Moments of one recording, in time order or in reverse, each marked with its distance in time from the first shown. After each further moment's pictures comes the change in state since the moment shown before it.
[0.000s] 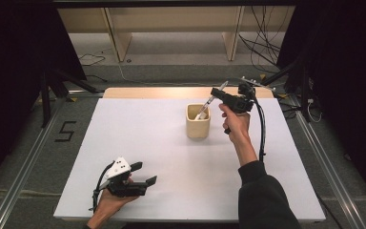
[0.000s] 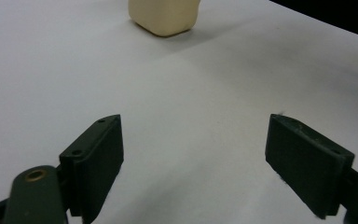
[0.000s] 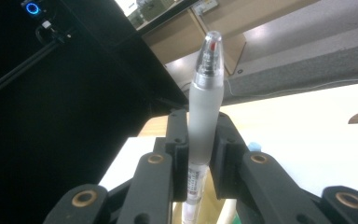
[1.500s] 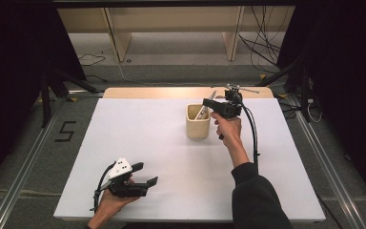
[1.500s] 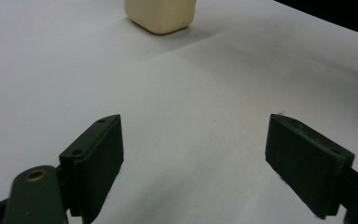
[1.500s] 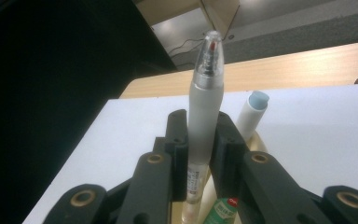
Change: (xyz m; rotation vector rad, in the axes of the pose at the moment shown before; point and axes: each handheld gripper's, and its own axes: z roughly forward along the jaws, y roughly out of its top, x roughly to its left) left arm -0.003 -0.001 0.002 0.007 -0.007 0.002; right arm -0.005 -0.025 0.030 0.150 -0.052 -0.049
